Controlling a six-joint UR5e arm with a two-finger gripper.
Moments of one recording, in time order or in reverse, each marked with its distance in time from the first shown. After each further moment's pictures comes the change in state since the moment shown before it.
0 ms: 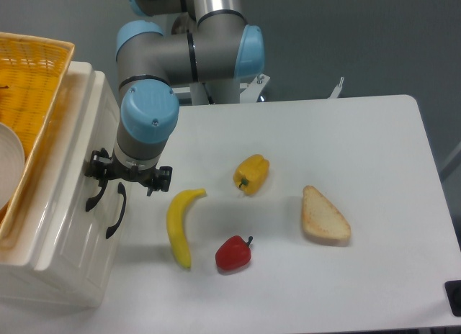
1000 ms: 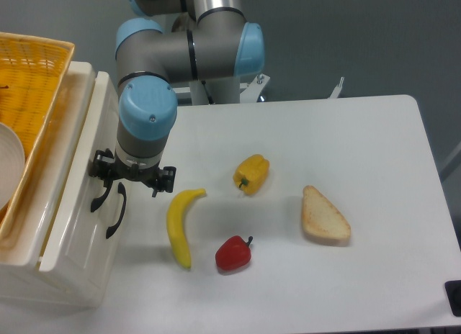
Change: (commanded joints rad) arm 0.000 -0.003 0.005 0.012 0.052 0.026
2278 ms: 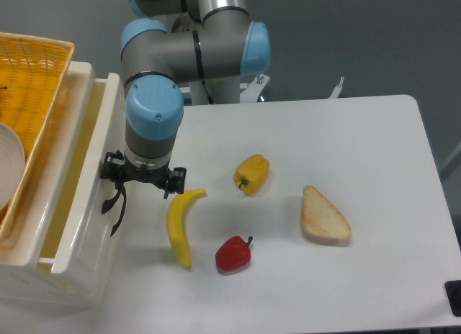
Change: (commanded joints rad) arm 0.028 0.005 0.005 0.009 0.003 0.008
